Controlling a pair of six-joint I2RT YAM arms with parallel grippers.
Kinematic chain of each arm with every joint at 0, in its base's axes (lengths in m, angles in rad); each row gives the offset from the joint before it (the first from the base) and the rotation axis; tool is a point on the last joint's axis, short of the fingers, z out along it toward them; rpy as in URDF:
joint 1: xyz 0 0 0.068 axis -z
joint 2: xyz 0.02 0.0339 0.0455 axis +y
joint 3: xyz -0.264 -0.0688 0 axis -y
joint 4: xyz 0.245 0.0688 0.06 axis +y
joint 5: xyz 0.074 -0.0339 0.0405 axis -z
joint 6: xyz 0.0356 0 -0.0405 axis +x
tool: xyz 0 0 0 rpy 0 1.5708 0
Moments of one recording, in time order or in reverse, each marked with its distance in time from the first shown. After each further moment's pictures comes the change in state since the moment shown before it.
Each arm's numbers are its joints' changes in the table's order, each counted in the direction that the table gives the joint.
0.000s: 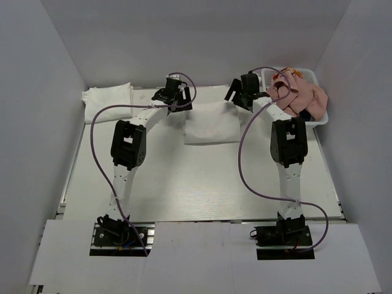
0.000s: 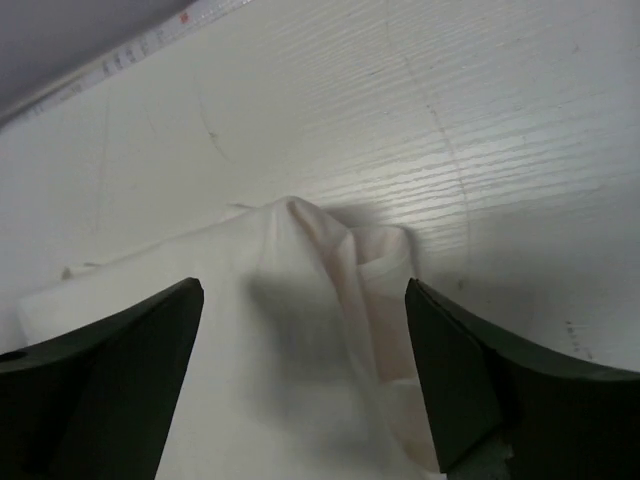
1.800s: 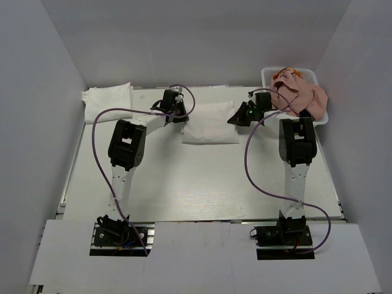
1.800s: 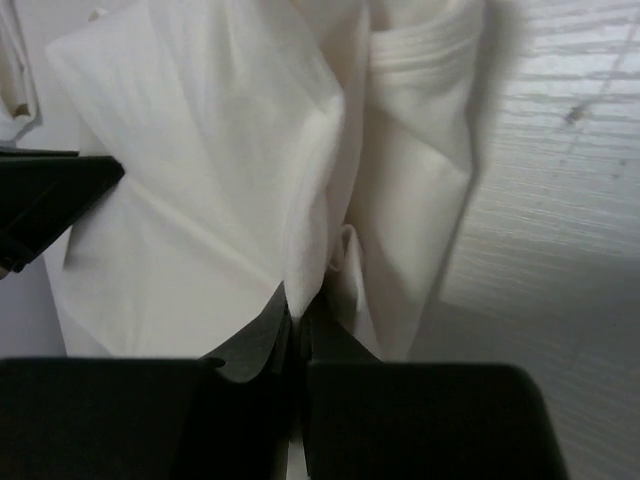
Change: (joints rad) left arm -0.021 -0.033 -0.260 -0.235 0.234 -0.058; right arm 0.136 -0.022 -0.327 -0.201 -0.686 -0.034
